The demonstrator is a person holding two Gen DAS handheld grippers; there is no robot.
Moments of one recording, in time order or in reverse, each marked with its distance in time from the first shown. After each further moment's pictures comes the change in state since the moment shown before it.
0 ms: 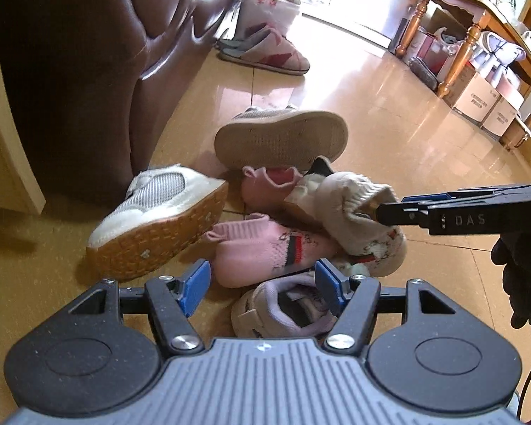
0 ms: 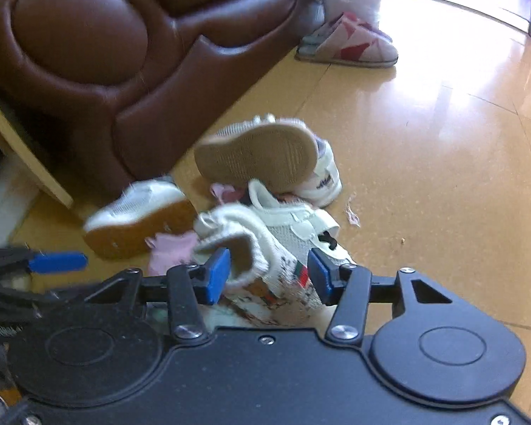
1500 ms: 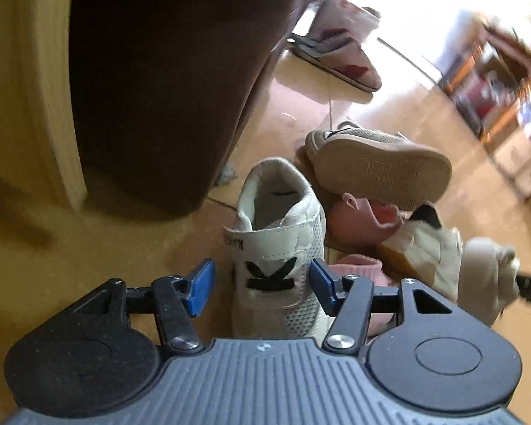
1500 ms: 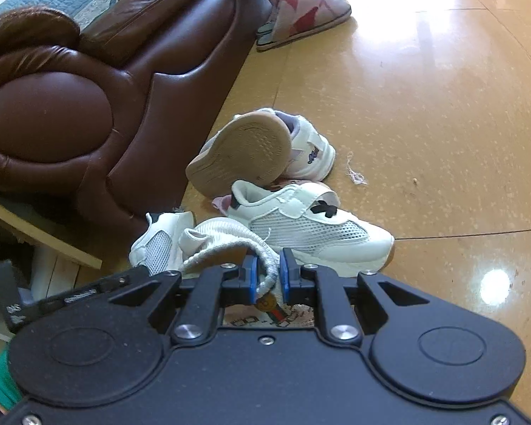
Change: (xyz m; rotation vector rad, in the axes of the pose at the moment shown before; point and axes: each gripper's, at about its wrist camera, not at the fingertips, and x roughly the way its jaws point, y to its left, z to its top) left arm 0.045 0.094 0.014 -0.288 -0.007 -0.026; right arm -0.003 -0.049 -0.020 0.447 -0.052 0.143
